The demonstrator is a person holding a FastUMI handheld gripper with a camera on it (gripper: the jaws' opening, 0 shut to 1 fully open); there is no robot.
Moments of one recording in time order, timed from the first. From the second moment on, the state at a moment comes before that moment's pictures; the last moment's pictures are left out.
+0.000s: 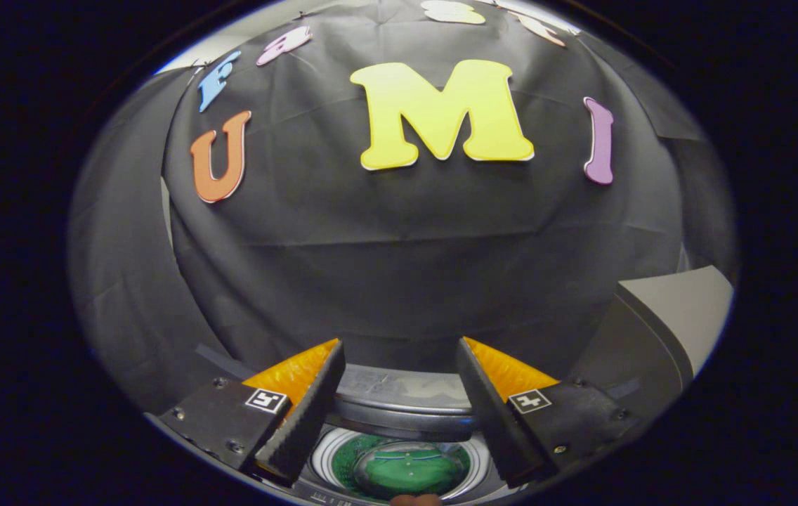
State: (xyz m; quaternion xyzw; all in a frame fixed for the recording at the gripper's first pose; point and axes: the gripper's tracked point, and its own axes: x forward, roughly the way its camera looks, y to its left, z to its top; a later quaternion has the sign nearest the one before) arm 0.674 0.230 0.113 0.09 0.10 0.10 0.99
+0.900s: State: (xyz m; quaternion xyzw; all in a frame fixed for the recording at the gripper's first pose) arm 0.546 0.226 0.089 0.04 0.10 0.11 0.99
